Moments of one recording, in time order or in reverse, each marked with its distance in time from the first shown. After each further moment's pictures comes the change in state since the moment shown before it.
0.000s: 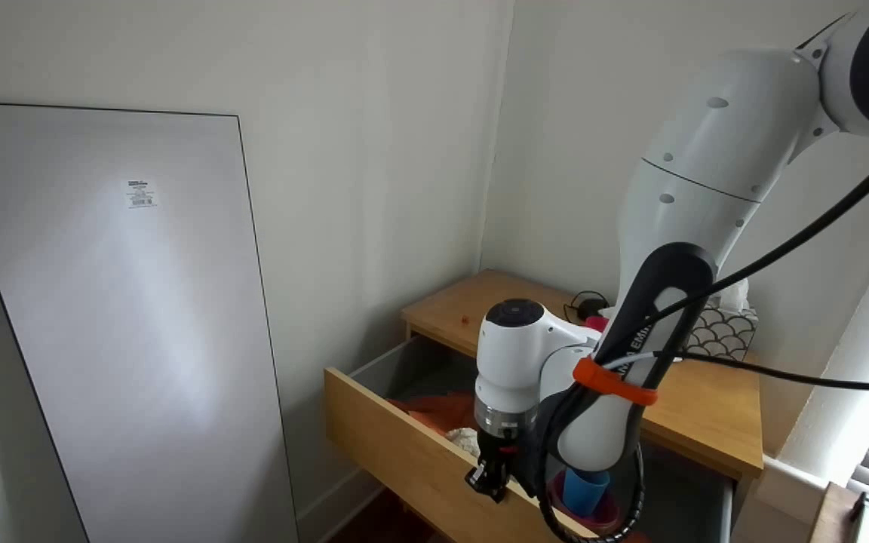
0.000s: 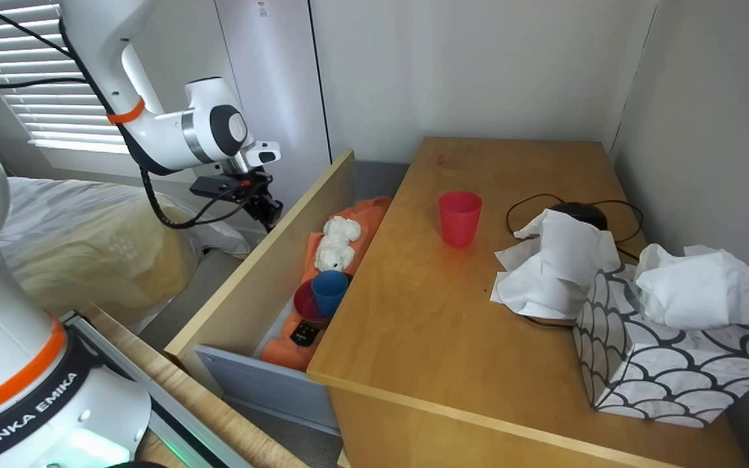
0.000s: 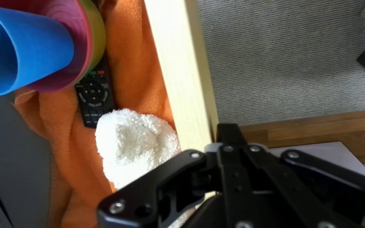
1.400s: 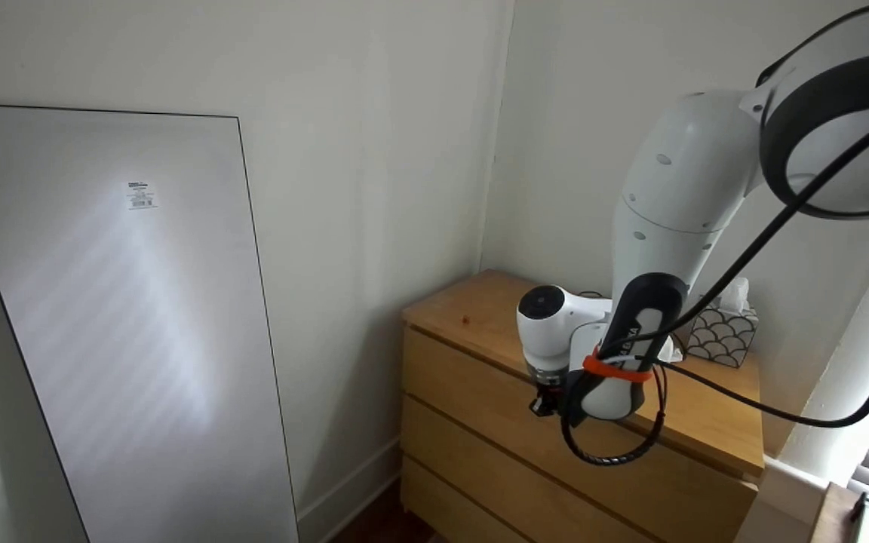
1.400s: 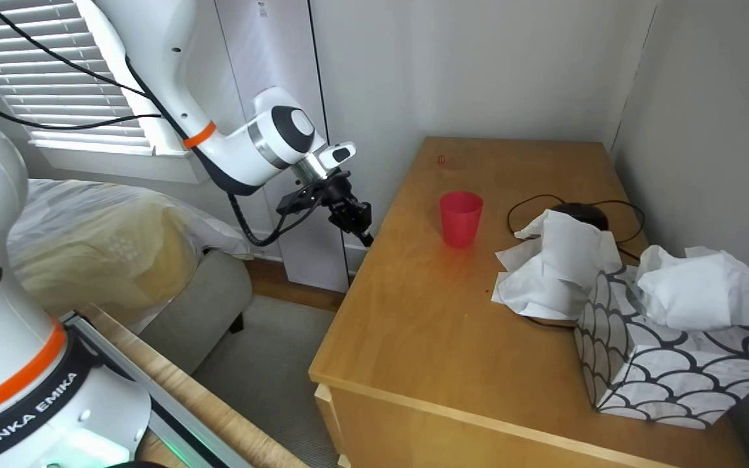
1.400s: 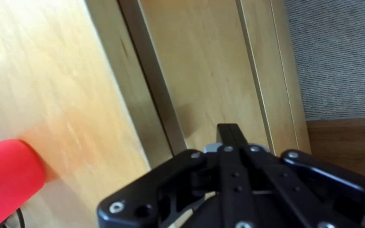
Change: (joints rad) arm 0.239 0.170 -0.567 0.028 -0.139 -0.001 0.023
